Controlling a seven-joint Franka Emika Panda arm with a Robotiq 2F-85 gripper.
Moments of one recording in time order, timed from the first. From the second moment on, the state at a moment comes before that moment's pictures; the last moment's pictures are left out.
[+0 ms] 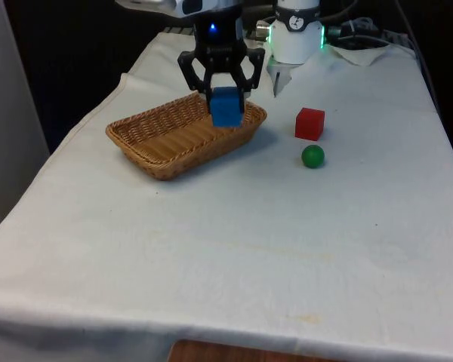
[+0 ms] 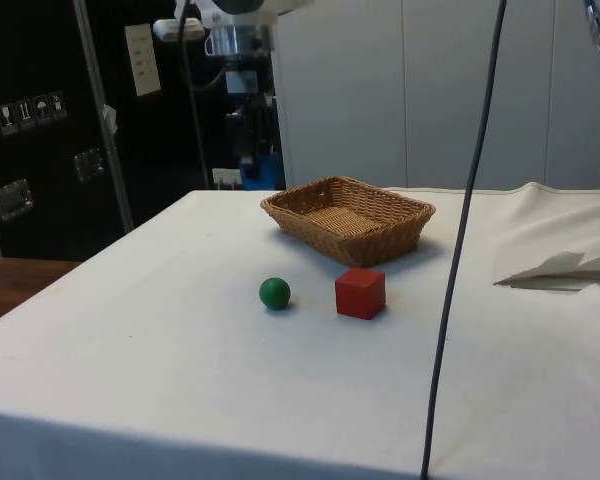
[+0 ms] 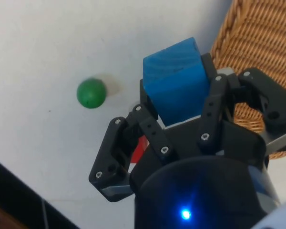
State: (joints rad) arm 0.21 0.37 -0.43 -1.93 0.26 2.24 -0.38
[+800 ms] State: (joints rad) arm 0.21 0.37 -0.49 -2.03 0.24 2.40 -0.40
